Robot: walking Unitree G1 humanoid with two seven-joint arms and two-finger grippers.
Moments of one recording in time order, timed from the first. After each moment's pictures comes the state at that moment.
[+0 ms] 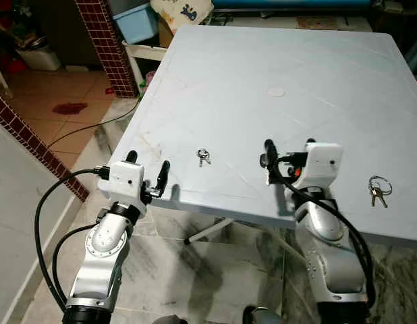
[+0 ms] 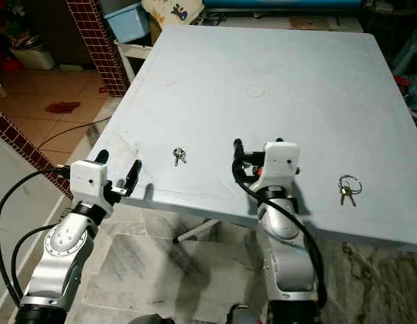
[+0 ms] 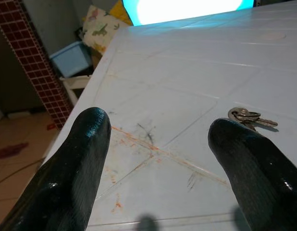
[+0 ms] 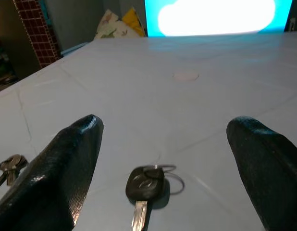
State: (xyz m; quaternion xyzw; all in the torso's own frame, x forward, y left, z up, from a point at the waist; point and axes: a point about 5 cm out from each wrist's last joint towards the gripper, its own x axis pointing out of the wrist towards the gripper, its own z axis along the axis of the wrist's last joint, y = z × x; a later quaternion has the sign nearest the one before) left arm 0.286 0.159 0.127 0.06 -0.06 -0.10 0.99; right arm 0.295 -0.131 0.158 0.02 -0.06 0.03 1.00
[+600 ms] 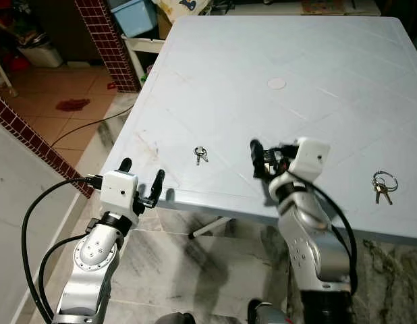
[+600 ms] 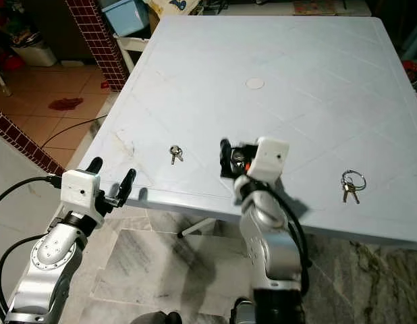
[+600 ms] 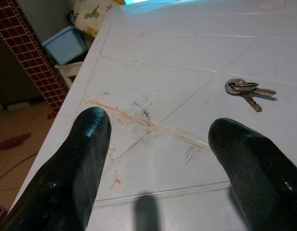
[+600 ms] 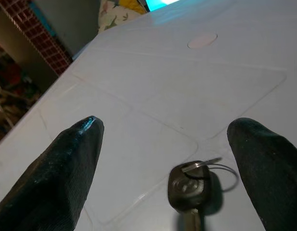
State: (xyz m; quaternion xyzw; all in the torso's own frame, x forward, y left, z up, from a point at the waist) left arm 0.271 0.165 0.121 0.07 -0.04 -0.11 0.99; right arm 0.311 -0.108 0.171 0.18 -0.02 0.03 0.98
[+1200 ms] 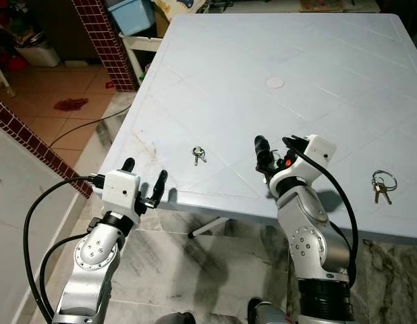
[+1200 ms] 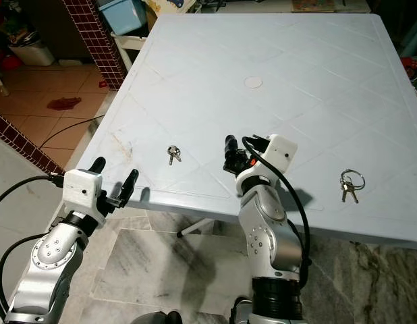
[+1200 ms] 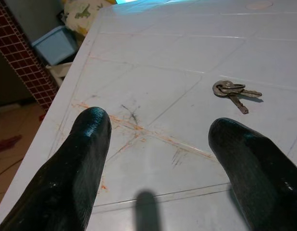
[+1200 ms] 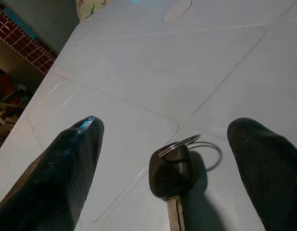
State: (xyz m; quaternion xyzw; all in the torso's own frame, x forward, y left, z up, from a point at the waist) left arm 0.271 0.161 0.123 0.07 -0.04 -0.13 0.99; right arm 0.316 -0.113 0.163 0.25 0.03 0.01 0.97
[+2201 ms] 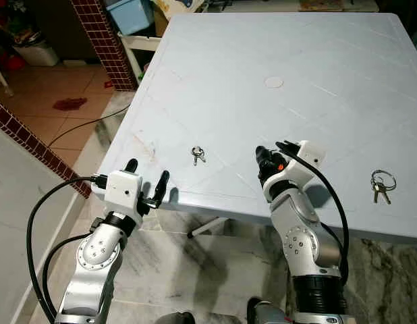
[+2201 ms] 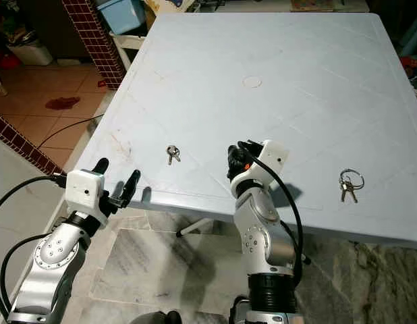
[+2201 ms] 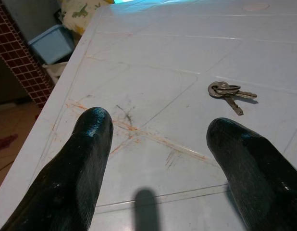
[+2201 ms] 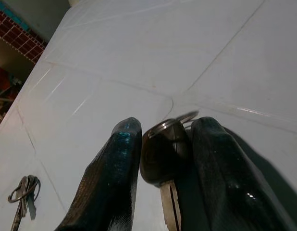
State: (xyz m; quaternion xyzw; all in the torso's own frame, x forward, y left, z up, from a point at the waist) left arm 0.271 0.159 0.123 0.07 -0.04 -0.13 0.99; right arm 0.325 -0.108 0.147 0.26 0.05 0.00 0.96
